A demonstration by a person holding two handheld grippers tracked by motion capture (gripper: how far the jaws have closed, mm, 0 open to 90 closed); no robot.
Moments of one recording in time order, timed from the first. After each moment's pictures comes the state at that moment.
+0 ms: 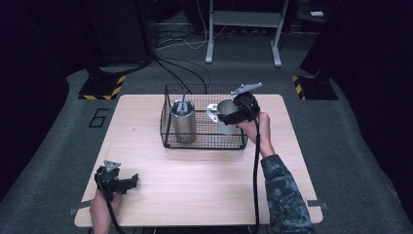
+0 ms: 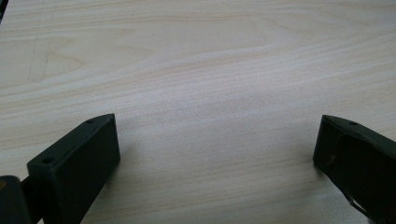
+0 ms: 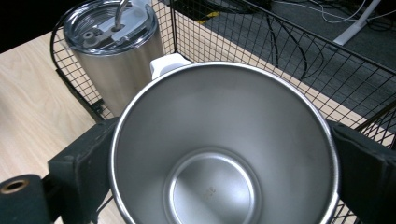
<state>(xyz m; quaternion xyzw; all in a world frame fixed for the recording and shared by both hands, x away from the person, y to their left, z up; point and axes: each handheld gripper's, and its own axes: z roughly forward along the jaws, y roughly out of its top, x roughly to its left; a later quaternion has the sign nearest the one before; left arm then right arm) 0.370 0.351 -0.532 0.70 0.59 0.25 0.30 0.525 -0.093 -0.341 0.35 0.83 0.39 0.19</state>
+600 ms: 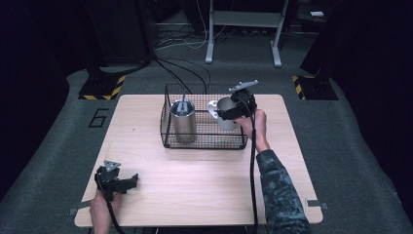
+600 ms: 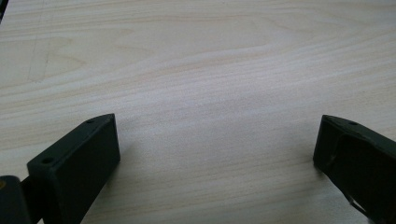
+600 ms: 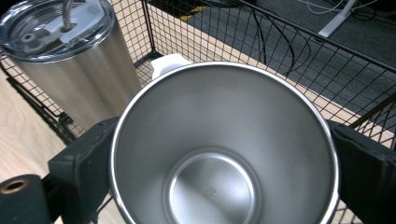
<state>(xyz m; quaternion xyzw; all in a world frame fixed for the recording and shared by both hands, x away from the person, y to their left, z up) 0.370 0.351 -0.532 0.70 0.59 0.25 0.30 0.552 -0.088 -0.356 0.38 0.82 0.38 0.20</state>
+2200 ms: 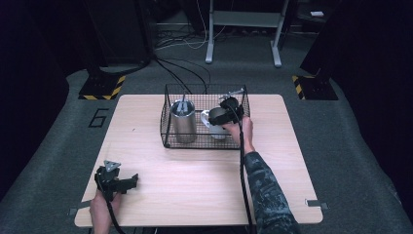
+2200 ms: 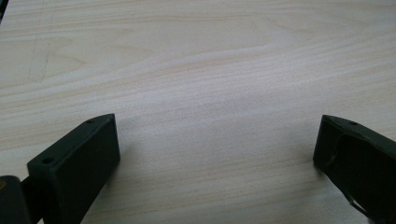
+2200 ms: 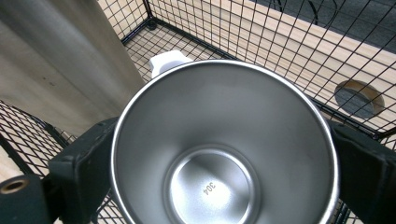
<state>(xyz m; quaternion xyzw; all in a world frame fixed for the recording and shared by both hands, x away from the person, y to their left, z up) 0.370 0.351 -0.533 0.70 0.59 0.26 0.30 0.580 -0.060 -0.416 0.43 0.82 0.35 0.14</state>
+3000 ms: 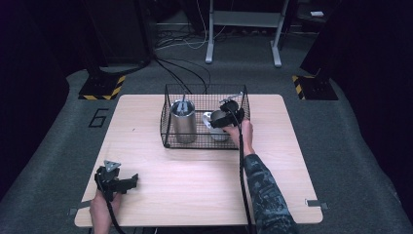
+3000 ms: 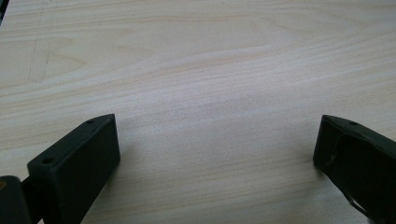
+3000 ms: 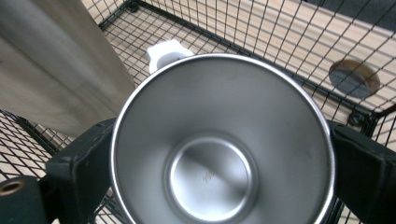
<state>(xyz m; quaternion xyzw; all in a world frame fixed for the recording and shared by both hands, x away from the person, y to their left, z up) 0.370 0.351 -0.532 0.70 0.59 0.25 0.30 0.581 -0.062 -0.432 0.45 0.82 0.33 0.15</state>
